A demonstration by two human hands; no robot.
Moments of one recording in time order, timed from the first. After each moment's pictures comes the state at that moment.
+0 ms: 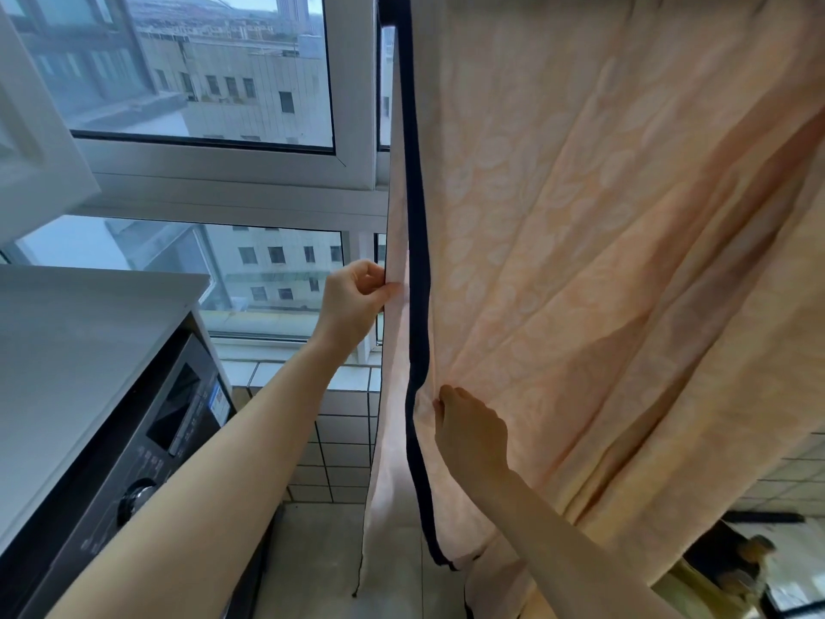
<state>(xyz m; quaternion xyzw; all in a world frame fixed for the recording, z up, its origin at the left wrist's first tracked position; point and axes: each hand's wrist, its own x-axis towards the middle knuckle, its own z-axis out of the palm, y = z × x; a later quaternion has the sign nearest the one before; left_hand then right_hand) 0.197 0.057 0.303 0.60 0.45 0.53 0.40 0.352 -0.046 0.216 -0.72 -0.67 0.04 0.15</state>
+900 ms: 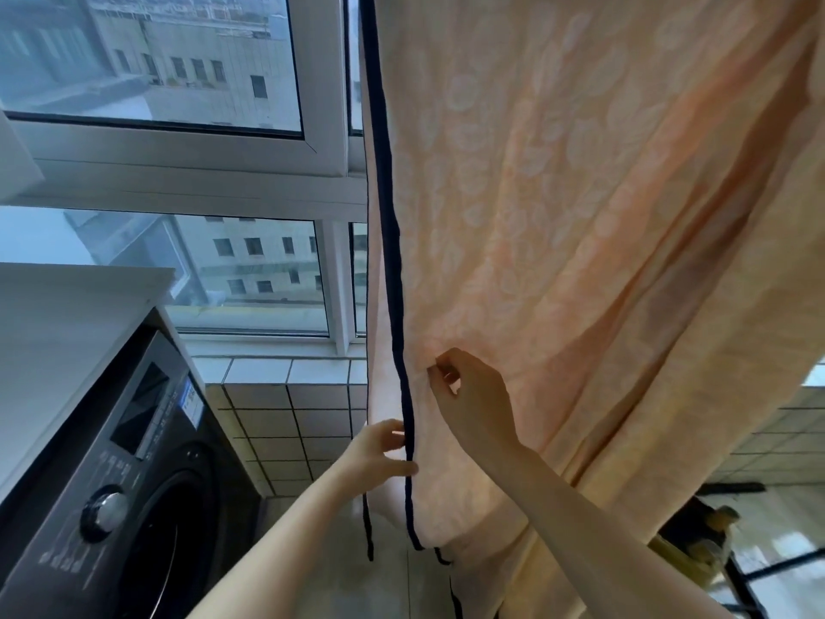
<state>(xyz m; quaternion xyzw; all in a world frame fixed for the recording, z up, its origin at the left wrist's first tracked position) 0.223 -0.013 0.127 0.66 0.51 0.17 0.53 0.381 -0.044 0.241 -0.65 -0.66 0.12 0.36</state>
